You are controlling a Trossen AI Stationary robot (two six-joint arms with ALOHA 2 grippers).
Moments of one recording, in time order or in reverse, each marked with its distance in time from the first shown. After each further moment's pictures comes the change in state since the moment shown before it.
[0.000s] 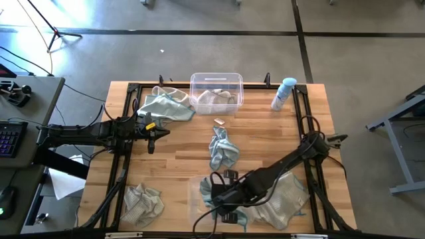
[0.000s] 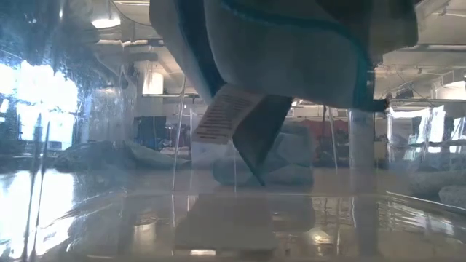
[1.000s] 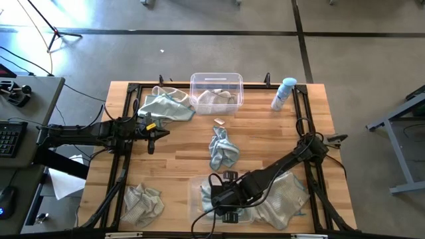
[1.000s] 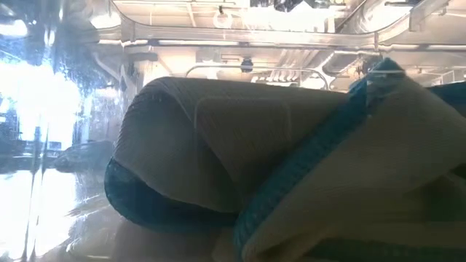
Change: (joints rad) left arm 0.000 0.000 0.000 -0.023 0.000 0.036; right arm -0.012 0.036 0.002 -0.038 -0.030 -0.028
